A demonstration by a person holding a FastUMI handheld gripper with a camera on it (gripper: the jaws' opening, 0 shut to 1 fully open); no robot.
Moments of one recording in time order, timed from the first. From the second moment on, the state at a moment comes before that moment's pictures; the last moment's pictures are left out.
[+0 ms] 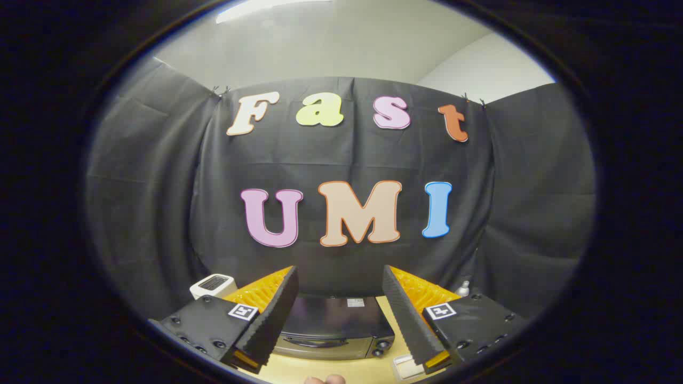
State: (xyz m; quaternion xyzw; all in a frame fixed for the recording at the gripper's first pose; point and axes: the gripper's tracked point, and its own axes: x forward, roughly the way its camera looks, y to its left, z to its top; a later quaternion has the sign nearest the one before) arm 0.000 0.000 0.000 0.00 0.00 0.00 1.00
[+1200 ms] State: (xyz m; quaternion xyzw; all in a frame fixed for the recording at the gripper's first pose) arm 0.048 0.037 -0.104 -0.03 0.05 0.00 1.00
